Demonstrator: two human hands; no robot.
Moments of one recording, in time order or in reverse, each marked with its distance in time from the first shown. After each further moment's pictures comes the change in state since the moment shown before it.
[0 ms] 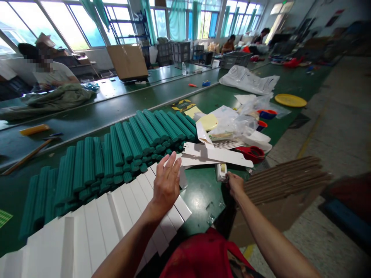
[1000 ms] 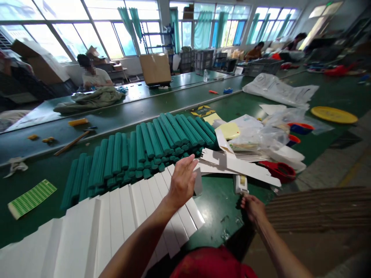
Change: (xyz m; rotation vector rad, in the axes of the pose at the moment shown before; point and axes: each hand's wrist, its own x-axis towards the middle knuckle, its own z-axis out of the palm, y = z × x) left_hand -0.002 -0.020 -0.012 -0.148 -0.006 -0.121; right_hand 0.002 0.048 -0.004 0.381 -0.281 0.105
